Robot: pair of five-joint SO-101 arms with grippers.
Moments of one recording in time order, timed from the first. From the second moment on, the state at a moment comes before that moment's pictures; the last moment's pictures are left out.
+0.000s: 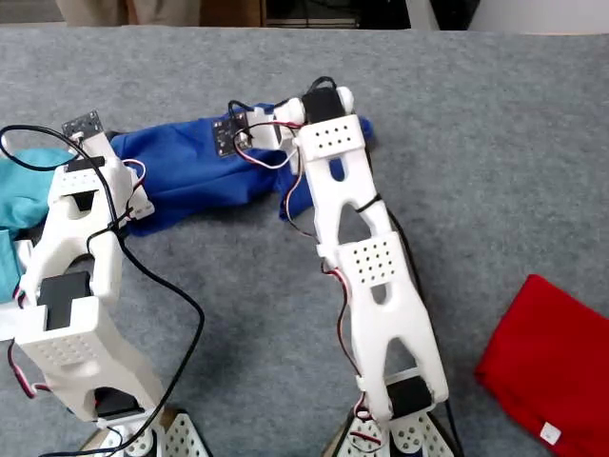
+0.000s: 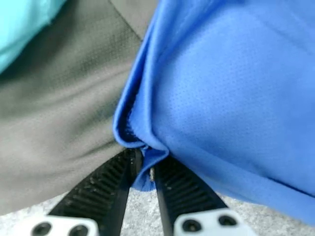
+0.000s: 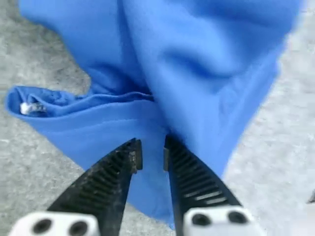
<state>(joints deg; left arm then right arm) -15.8 15.0 15.6 52.4 6.0 -20.8 68.8 -84.9 94.1 75.6</state>
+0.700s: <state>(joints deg) -15.8 15.0 15.6 52.4 6.0 -21.6 68.8 -85.1 90.0 75.6</state>
